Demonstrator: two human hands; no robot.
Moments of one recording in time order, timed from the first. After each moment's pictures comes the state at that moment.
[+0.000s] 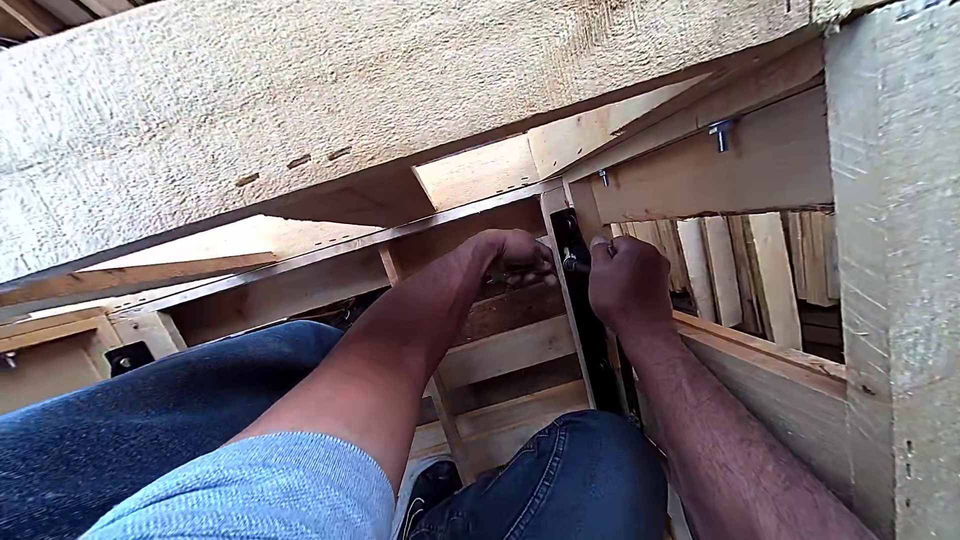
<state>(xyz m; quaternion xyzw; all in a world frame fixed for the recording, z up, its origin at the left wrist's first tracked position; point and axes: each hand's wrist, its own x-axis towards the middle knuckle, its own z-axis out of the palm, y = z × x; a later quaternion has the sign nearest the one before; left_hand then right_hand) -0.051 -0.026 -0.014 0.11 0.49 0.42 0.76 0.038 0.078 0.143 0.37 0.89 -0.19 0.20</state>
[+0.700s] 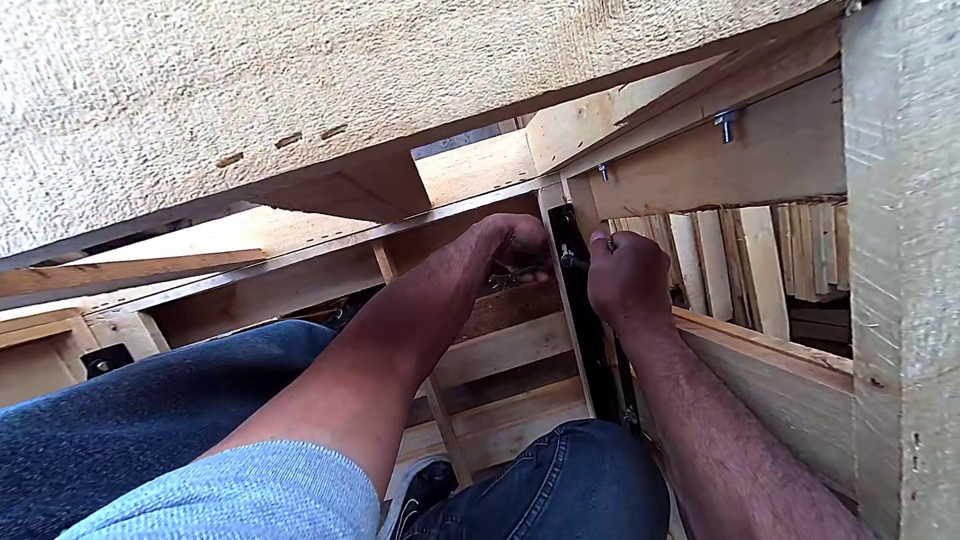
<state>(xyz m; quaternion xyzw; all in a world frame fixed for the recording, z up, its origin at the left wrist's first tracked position) -0.062 -0.011 0.000 0.00 0.48 0.41 0.78 0.036 0.075 0.141 0.39 0.89 -0.17 0.19</state>
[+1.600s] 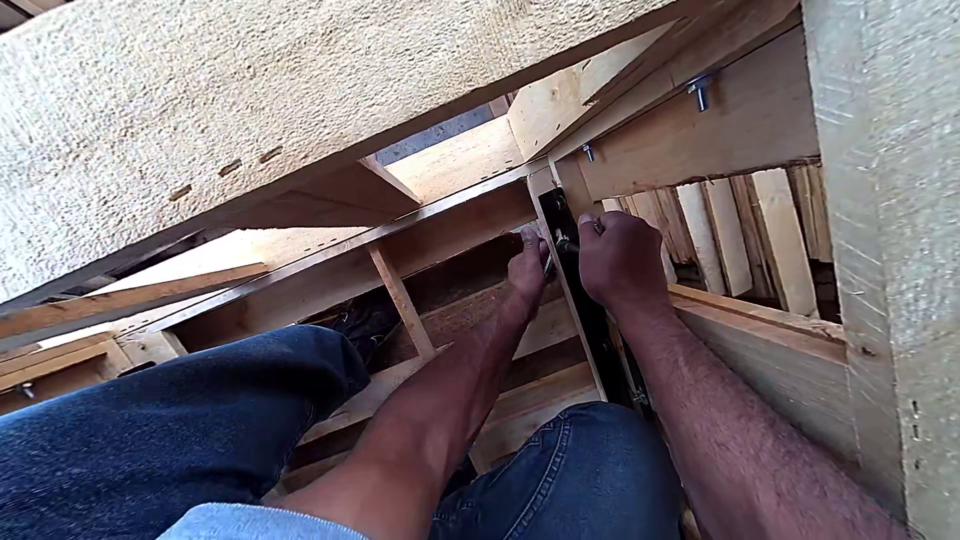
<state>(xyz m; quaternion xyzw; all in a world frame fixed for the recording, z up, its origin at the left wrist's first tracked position) 0.069 0.006 -0.022 -0.23 0.51 0.70 0.43 0.038 0.080 0.141 0.37 0.89 -0.19 0.20</state>
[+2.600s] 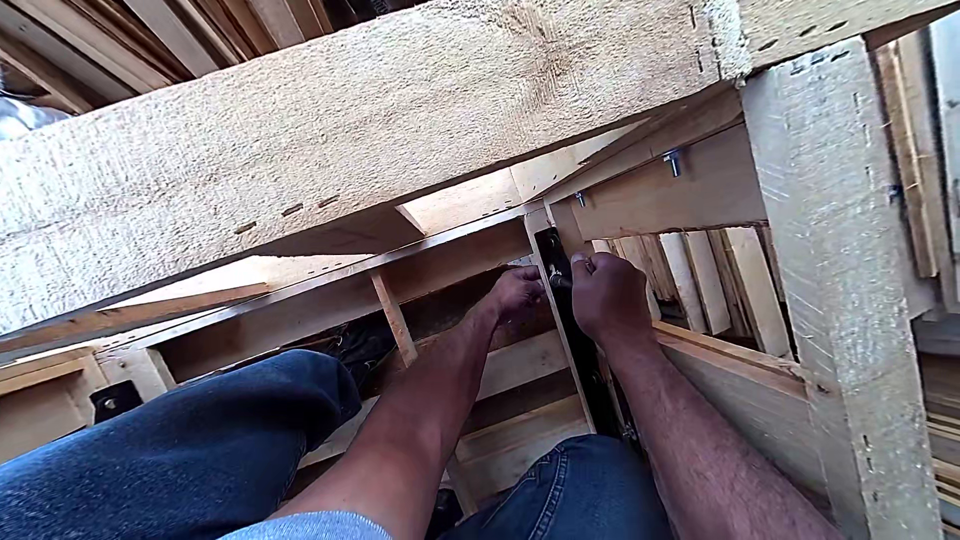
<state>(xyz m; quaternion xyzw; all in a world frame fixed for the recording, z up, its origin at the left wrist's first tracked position) 0.027 -0.014 -0.055 -0.04 0.51 0.67 0.55 0.039 0.079 0.138 0.37 0.89 -0.19 0.19</state>
